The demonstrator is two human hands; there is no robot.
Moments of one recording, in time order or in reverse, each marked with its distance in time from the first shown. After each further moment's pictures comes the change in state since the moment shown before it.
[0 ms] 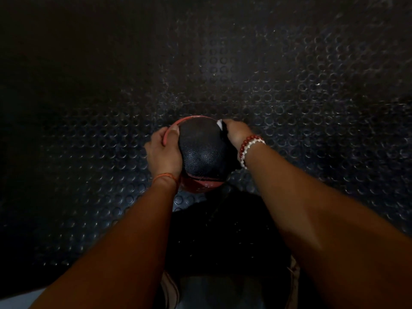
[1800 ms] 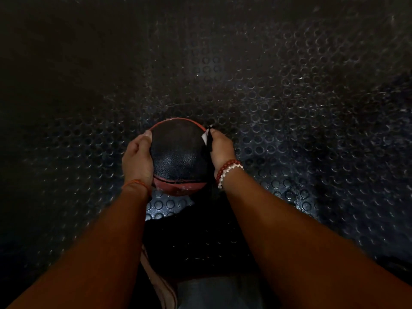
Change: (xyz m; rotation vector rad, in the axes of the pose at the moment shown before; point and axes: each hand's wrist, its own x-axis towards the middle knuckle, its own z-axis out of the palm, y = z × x) left_hand 0.007 0.004 -0.020 -0.152 -0.054 -0.026; right_hand -0.017 0.014 0.046 1.021 0.178 0.125
